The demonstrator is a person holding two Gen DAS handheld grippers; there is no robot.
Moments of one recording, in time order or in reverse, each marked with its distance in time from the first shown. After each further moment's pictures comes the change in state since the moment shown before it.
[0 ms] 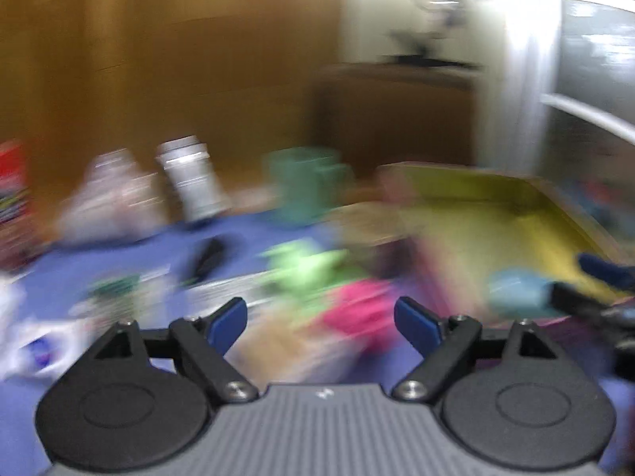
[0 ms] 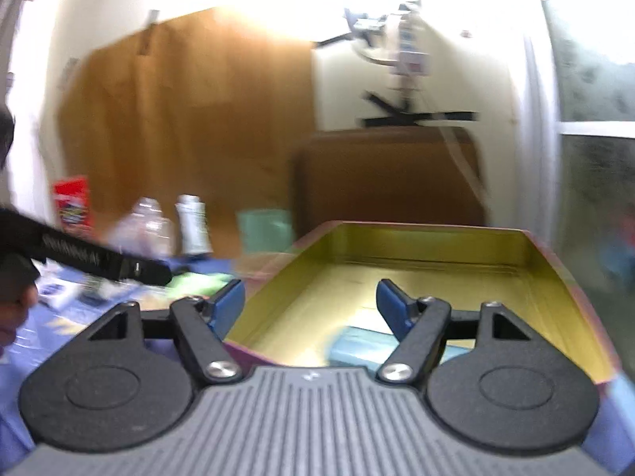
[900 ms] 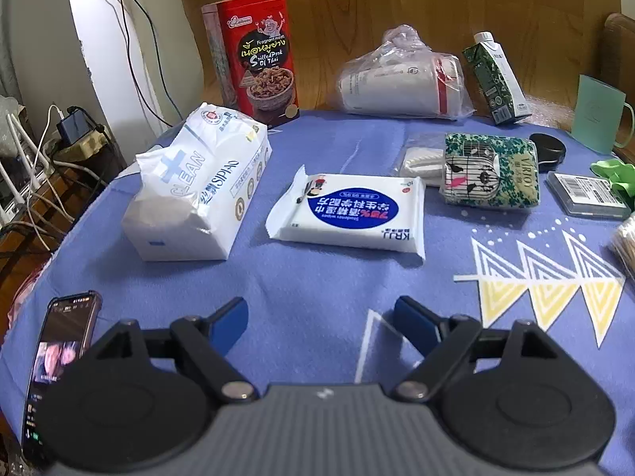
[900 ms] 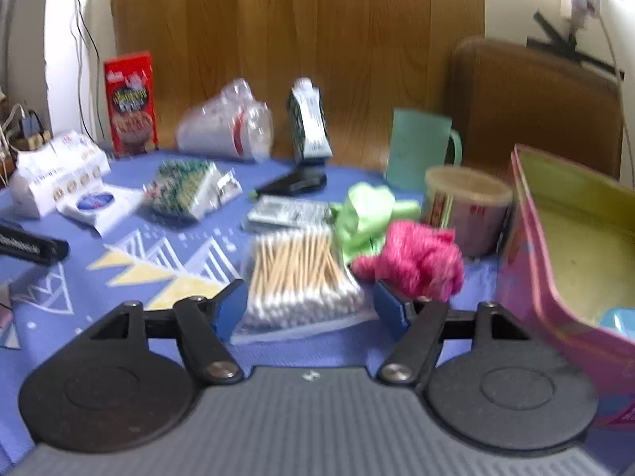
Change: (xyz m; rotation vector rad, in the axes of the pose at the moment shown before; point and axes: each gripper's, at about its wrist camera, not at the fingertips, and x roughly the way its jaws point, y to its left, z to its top) left arm 0.010 0.169 -0.072 -0.207 0.199 0.477; right arm 0.127 0.134 -0.040 -0.076 0.307 0.080
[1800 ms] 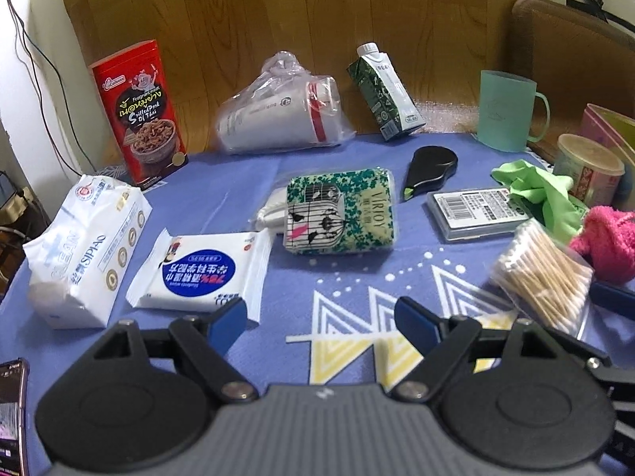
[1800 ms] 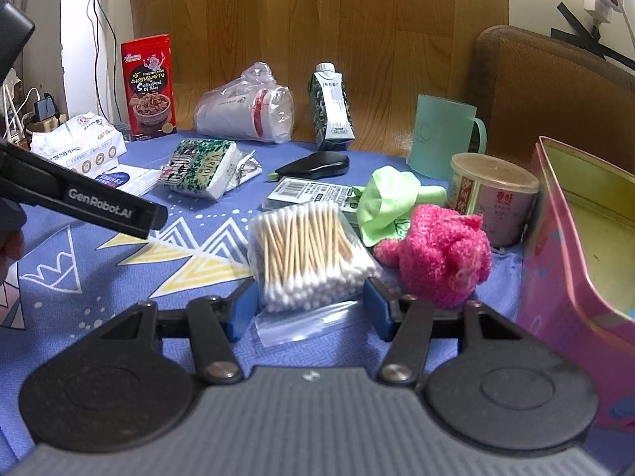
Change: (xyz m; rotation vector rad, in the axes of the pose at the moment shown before) left arm -0.008 -0.081 0.026 0.137 -0.046 -0.166; right arm 0.003 0.008 -0.003 -0.031 0.022 0.045
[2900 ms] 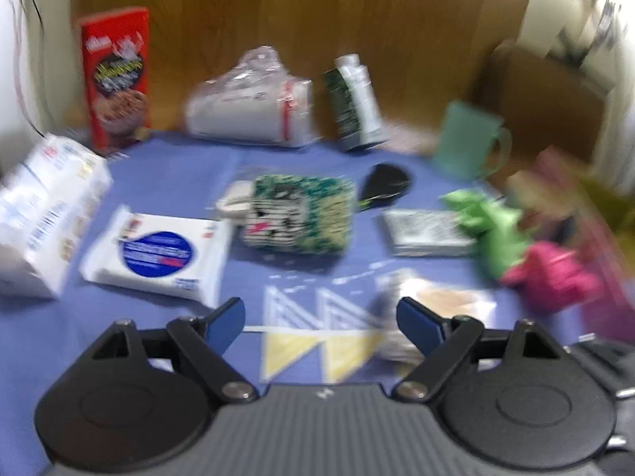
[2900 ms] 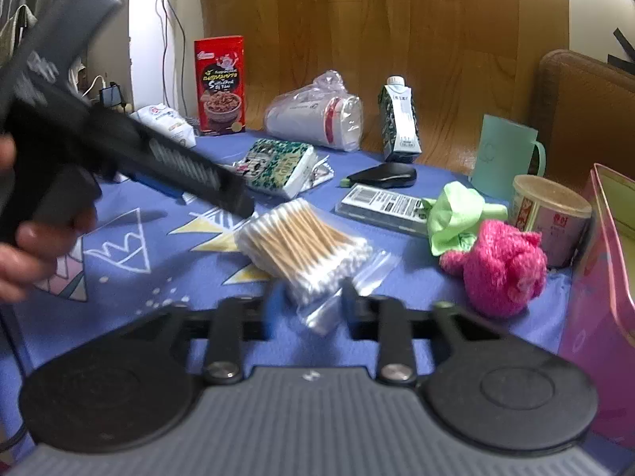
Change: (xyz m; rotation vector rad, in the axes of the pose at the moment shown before) left arm -0.012 0.029 0.001 -0.148 -0.003 -0.310; right arm -0.014 0.017 -0.006 -0.097 -0.024 0.177
